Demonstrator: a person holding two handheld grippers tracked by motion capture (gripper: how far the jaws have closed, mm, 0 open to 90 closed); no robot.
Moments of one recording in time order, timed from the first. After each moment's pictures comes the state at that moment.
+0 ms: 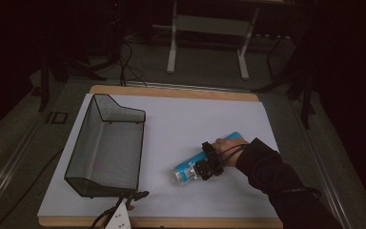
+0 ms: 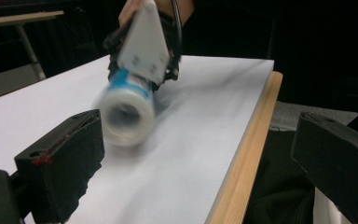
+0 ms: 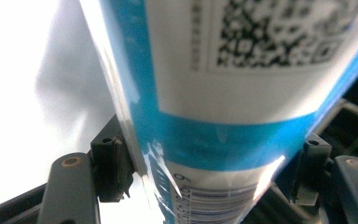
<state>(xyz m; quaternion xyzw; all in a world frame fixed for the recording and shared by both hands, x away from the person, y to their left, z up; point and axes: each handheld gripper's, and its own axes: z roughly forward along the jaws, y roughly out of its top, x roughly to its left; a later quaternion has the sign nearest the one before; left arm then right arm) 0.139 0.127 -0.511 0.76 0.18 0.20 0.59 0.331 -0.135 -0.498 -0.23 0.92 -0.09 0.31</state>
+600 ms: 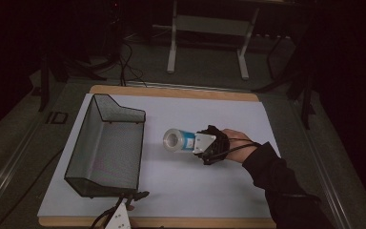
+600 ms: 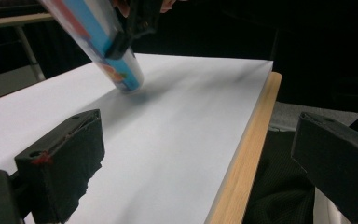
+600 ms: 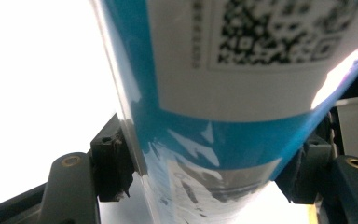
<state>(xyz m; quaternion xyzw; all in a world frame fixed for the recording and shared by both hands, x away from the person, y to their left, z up) 0.138 0.128 -0.511 0.76 0.17 0.20 0.59 0.341 -0.144 -0.424 -0.04 0.93 0.22 0.28</state>
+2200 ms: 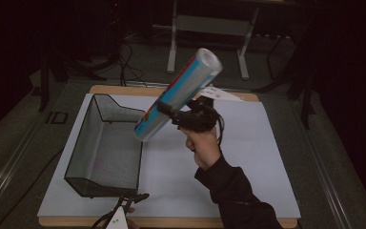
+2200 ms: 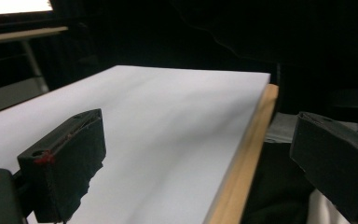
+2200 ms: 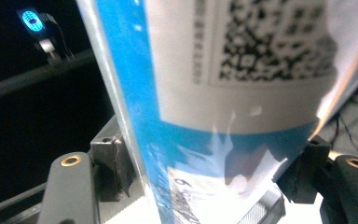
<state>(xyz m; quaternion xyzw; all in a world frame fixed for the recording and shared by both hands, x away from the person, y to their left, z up) 0.129 0.127 -0.508 0.74 0.17 0.21 0.61 0.338 -0.094 -0.323 0.30 0.67 0.67 0.06</state>
